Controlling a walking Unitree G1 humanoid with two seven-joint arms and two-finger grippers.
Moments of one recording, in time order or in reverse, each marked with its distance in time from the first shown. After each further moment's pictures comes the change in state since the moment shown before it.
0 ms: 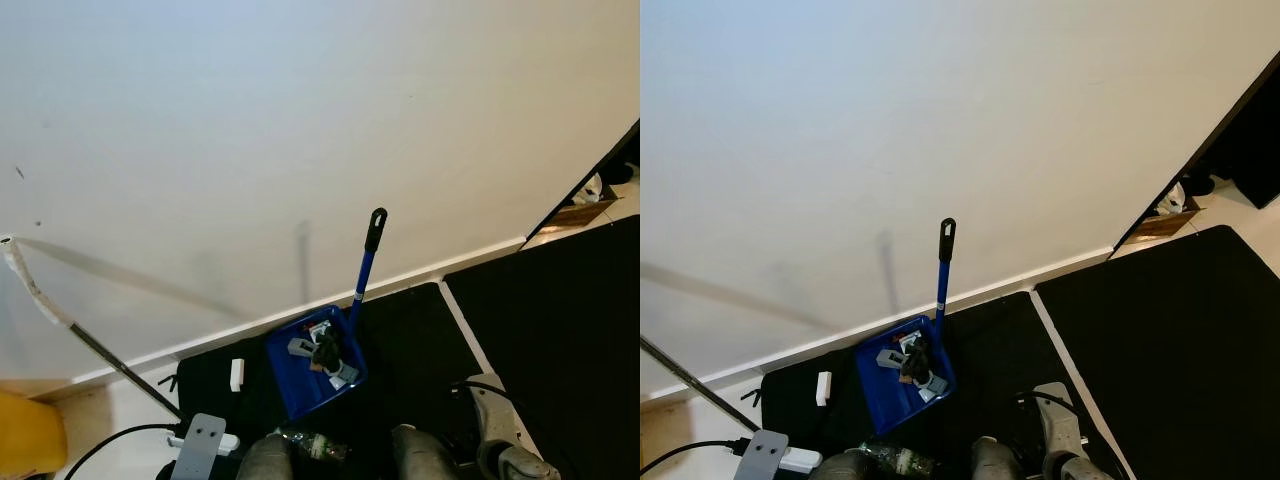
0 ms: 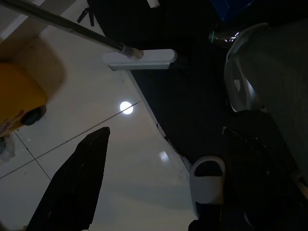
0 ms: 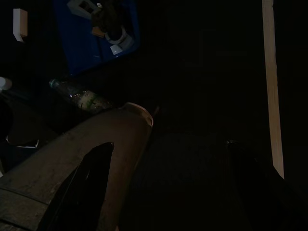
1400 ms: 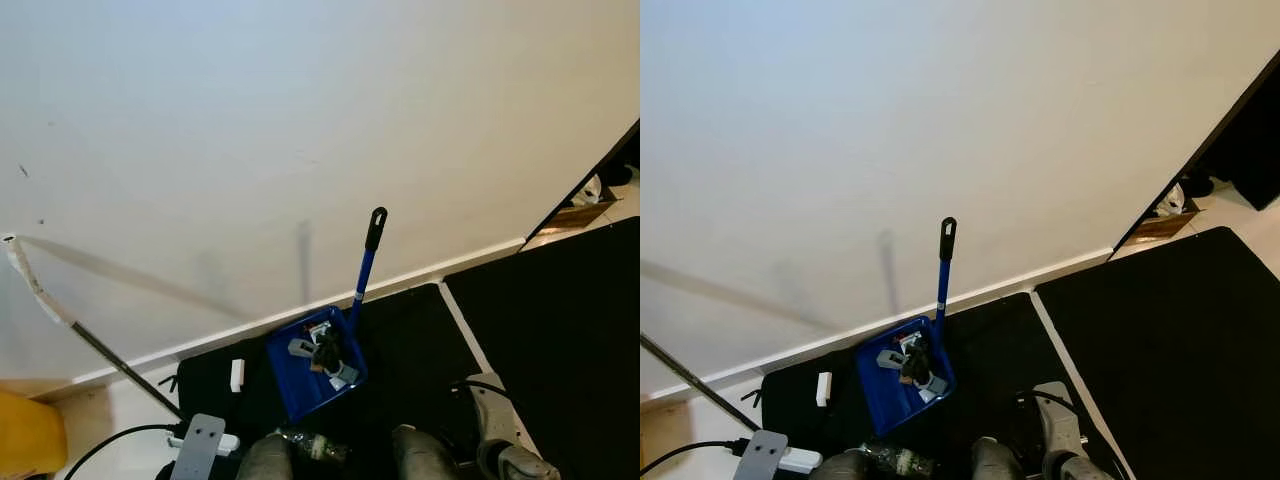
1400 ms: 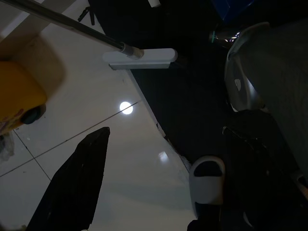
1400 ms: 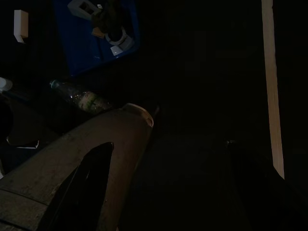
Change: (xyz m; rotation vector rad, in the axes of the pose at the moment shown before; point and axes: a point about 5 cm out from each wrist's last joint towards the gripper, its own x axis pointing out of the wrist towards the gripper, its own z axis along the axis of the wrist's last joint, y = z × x) left arm 0.000 0.000 0.001 -0.006 -0.001 0.003; right arm 0.000 0.000 0.000 0.002 -0.001 0.000
